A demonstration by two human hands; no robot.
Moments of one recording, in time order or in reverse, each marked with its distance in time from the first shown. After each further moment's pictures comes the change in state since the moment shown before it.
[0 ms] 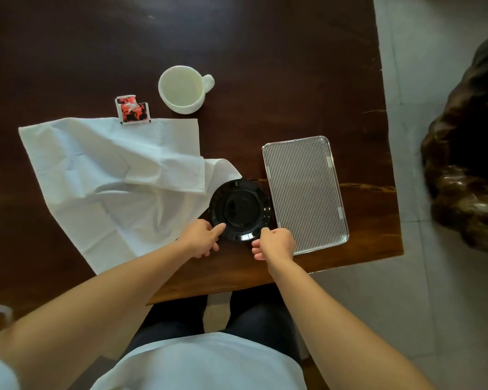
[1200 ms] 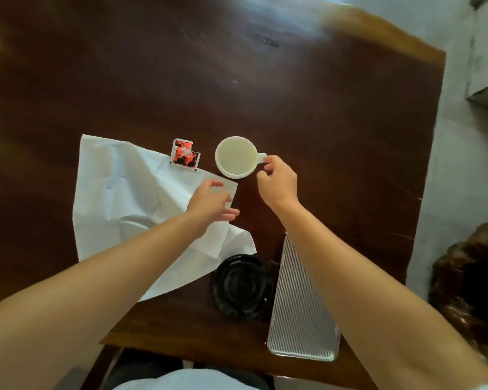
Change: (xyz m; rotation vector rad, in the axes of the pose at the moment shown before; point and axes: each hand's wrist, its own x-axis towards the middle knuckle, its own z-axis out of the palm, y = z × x) left_hand 0.034 0.102 -0.155 -1.004 0.294 0.015; right_hand 0.022 -0.294 0.045 -0.478 -0.169 -0.890
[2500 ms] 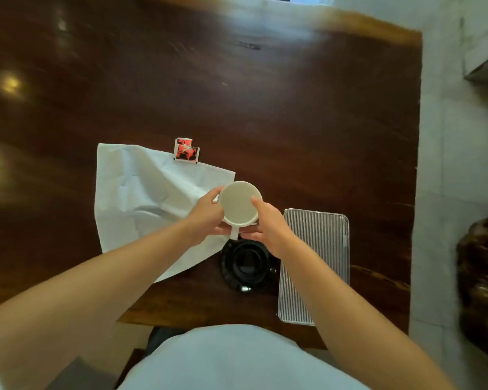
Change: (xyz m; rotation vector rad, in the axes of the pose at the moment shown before) left_hand -0.068 -0.044 0.001 0.117 -0.154 0.085; right_hand -0.109 0.068 0.021 0.802 -0.389 0.466
